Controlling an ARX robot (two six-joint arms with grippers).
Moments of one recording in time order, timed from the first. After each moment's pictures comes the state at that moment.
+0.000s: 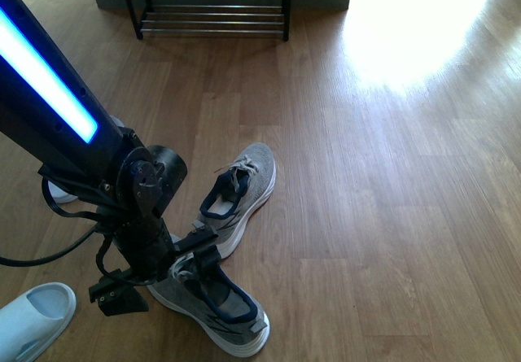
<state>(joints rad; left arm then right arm) -0.31 2.77 1.46 -0.28 0.17 -0.77 0.00 0.00 0.02 0.00 0.00 -0.01</state>
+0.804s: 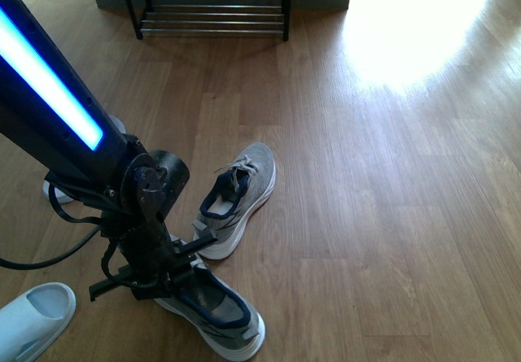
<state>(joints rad) -0.30 2.75 1.41 -0.21 0.03 -0.73 0.00 0.00 0.02 0.00 0.00 -0.01</state>
